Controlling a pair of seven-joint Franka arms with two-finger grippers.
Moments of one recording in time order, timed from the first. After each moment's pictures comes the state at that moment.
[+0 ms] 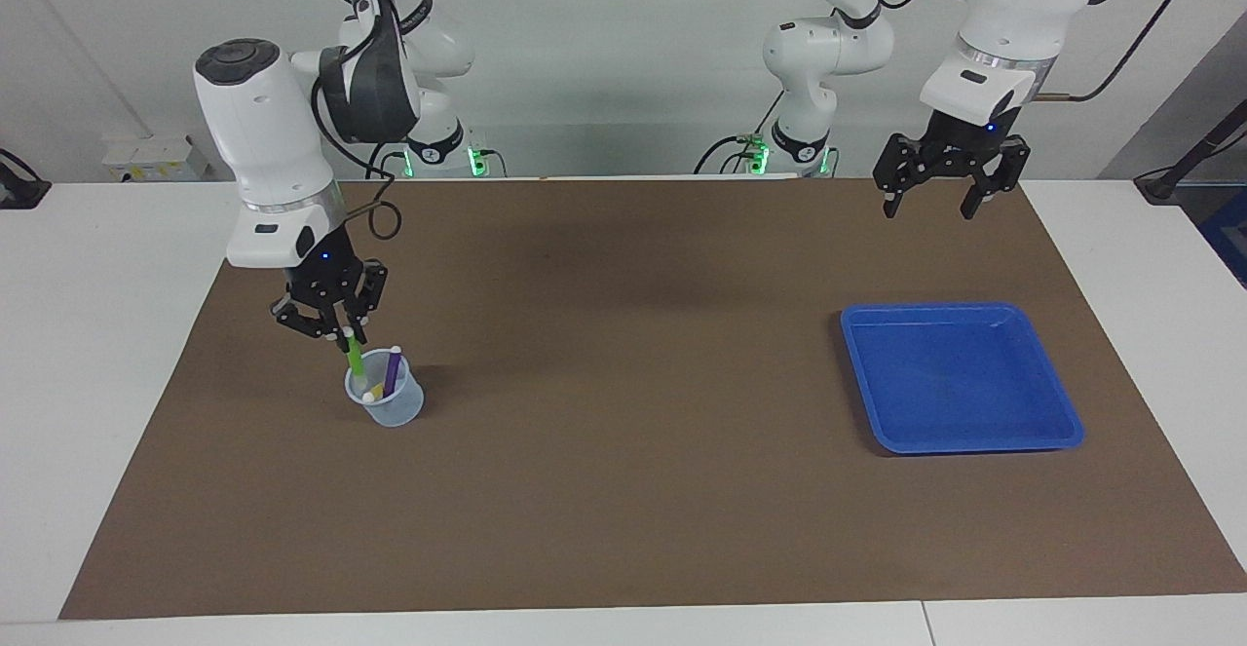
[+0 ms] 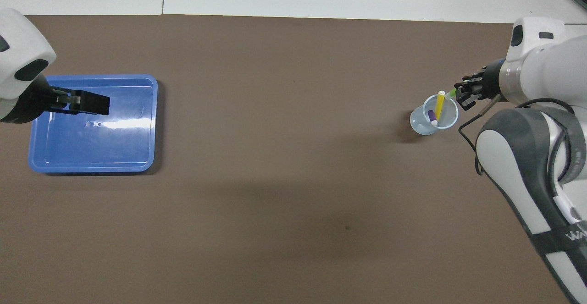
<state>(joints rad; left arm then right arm) 0.02 -0.03 -0.21 -1.57 0.03 1.67 -0.04 -0.15 0.11 0.22 -1.80 -0.05 2.16 -0.62</state>
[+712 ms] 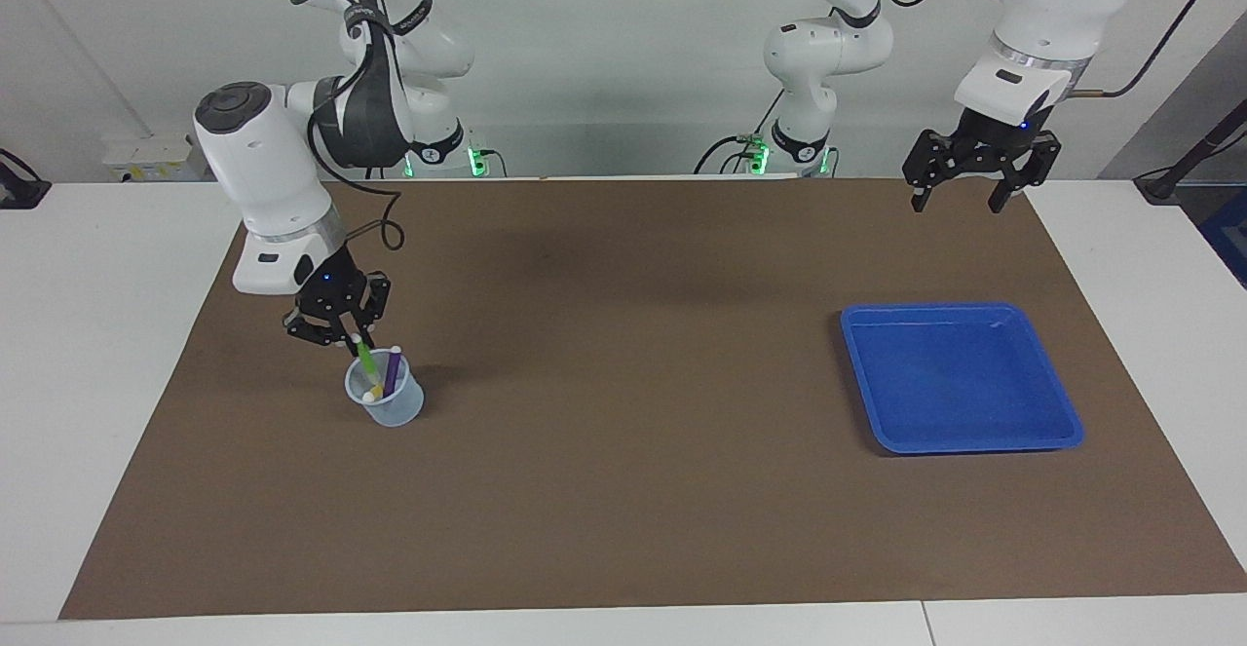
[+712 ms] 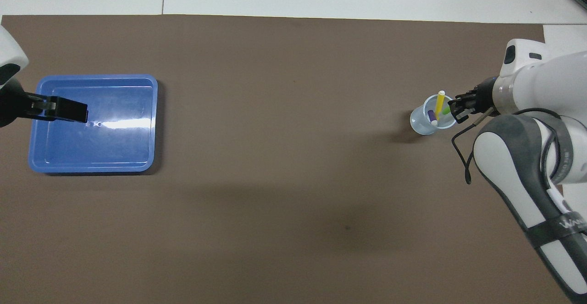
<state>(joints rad) 0.08 -0.04 -0.22 -1.58 0.03 1.61 0.02 -0.19 0.11 0.23 -1.90 0.03 2.20 -0.61</state>
